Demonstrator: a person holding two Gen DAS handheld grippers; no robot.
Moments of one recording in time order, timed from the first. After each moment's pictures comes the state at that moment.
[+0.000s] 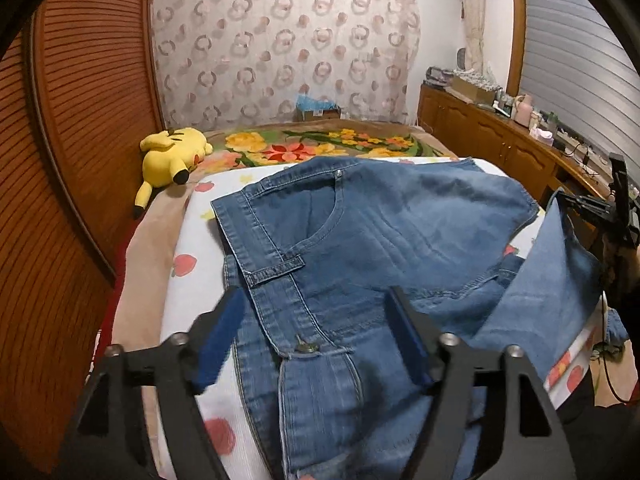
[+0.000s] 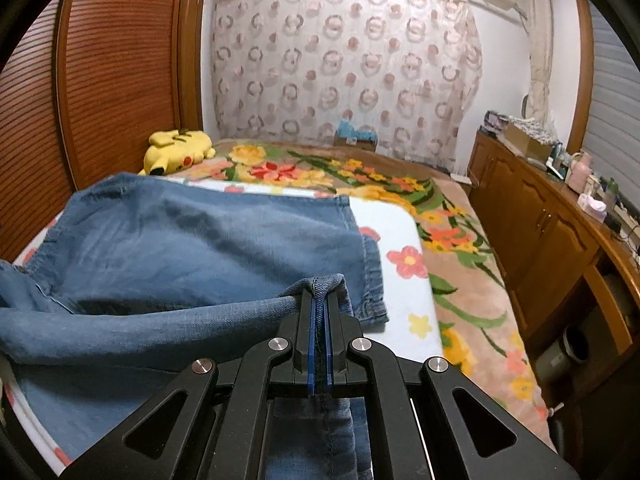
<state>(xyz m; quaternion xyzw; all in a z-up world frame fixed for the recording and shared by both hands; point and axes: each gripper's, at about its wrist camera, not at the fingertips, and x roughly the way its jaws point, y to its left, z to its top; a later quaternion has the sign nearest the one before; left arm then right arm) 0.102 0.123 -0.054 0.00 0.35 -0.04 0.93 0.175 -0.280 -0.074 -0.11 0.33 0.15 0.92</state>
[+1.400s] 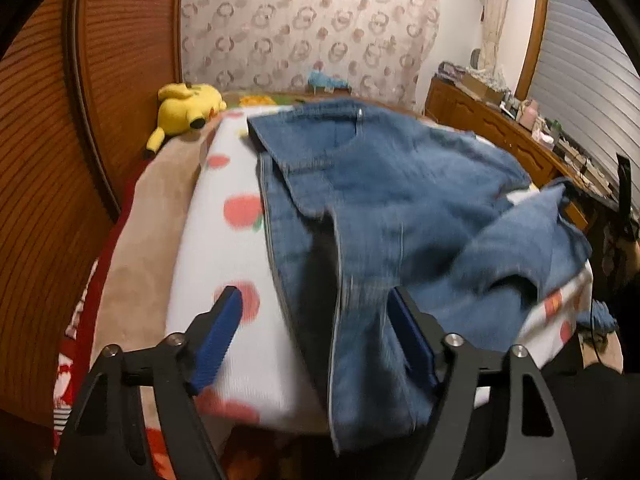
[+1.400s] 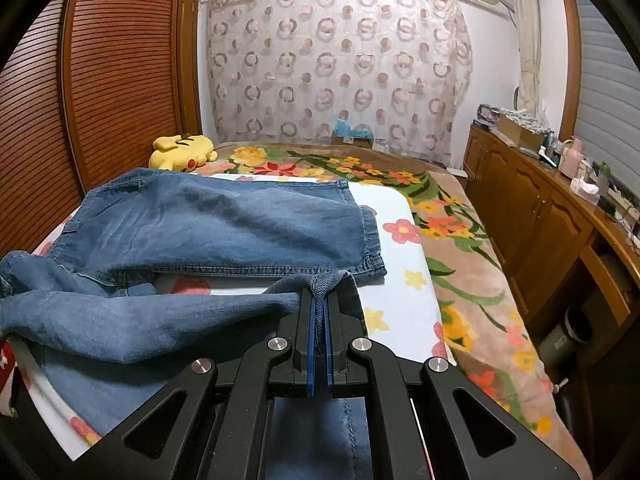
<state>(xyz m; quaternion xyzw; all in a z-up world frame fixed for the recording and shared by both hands) 0.015 0.163 -0.096 -0.05 0.39 -0.04 0.92 0.120 -0.296 -0.056 -0.08 0.33 0.15 0.93</state>
